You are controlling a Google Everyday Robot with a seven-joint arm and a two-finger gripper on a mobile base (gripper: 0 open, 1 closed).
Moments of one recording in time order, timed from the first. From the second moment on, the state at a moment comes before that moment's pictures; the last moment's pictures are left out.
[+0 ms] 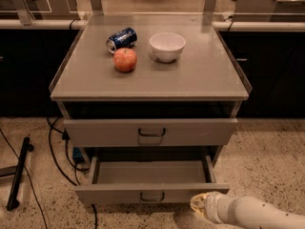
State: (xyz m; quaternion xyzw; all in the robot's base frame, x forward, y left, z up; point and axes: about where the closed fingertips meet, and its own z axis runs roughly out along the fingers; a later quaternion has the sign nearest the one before) arm 0.422 -0.178 0.420 -0.64 0.70 0.03 0.32
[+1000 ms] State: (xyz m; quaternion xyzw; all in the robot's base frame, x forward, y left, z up) arm 0.462 -0.173 0.405 -0.65 0.67 -0.02 0.37
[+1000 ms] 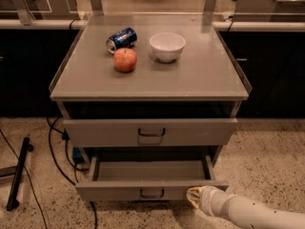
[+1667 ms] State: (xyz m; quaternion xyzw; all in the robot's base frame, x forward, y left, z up) arm 0.501 -0.165 0.414 -0.64 0.63 -0.05 0.43
